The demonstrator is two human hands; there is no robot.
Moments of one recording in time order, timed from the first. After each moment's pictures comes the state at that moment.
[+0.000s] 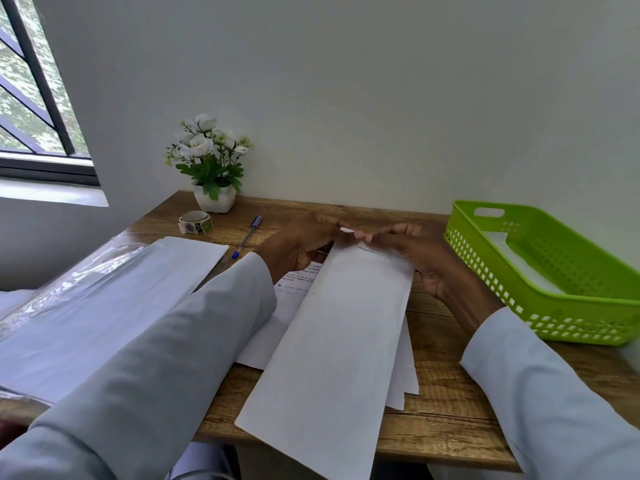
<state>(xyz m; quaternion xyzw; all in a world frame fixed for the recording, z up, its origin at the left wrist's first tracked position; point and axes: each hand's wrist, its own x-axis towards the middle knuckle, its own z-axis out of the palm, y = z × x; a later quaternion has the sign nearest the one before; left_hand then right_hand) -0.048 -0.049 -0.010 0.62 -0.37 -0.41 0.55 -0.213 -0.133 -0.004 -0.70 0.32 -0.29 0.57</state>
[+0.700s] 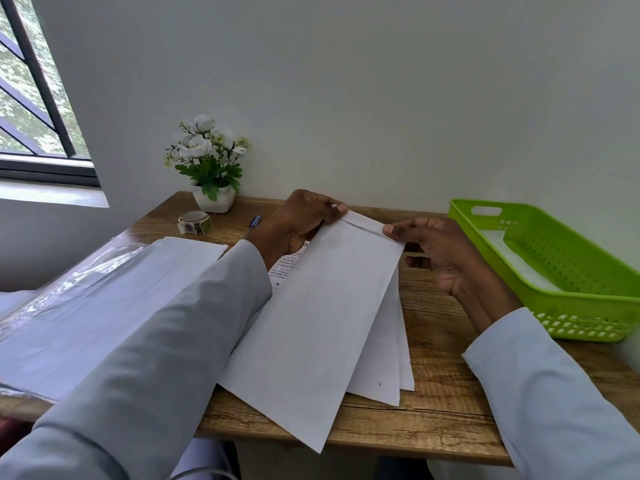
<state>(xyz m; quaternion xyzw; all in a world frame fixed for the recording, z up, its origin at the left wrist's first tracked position) -0.040 -0.050 0.007 0.63 -0.36 -0.32 0.61 -0.234 -0.137 0.009 -0.66 0.35 -0.31 0.59</state>
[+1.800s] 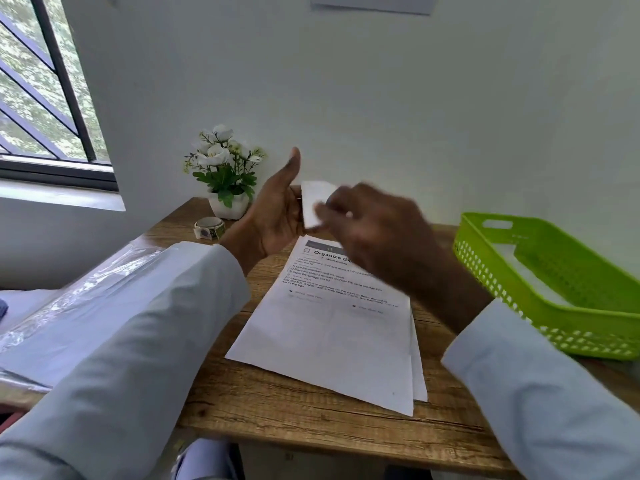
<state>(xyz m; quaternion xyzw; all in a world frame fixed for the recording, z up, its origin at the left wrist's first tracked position) -0.007 -0.005 0.028 0.45 -0.33 -0.45 0.69 -0.191 -0.065 0.044 -0.85 -0.08 -0.44 -0.28</state>
